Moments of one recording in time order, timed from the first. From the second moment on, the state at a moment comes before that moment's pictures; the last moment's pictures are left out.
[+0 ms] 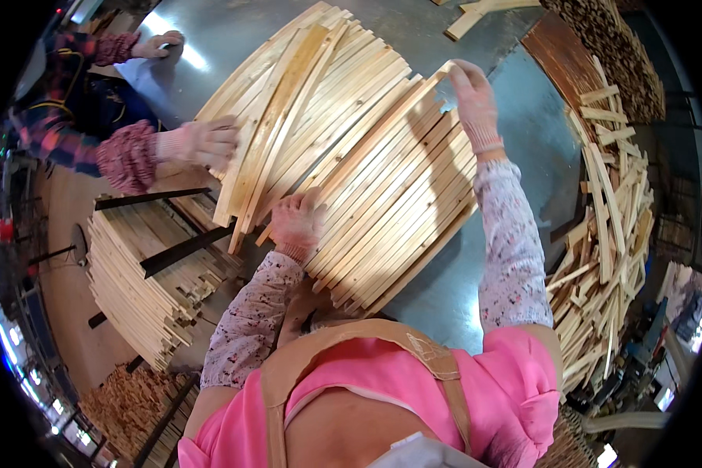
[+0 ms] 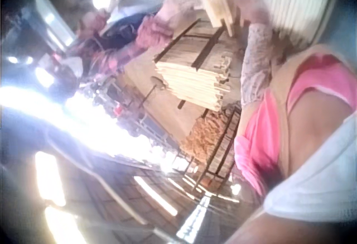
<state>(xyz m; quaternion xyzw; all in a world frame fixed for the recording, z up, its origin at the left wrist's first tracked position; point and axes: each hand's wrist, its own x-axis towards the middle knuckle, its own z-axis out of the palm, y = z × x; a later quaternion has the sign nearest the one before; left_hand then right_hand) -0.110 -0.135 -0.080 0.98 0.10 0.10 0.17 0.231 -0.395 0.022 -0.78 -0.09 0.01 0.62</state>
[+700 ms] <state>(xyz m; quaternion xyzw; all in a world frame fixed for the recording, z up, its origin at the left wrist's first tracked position) -0.052 -0.159 0.021 0.46 0.19 -0.20 0.84 0.017 -0.535 -0.011 -0.88 0.11 0.04 0.46</state>
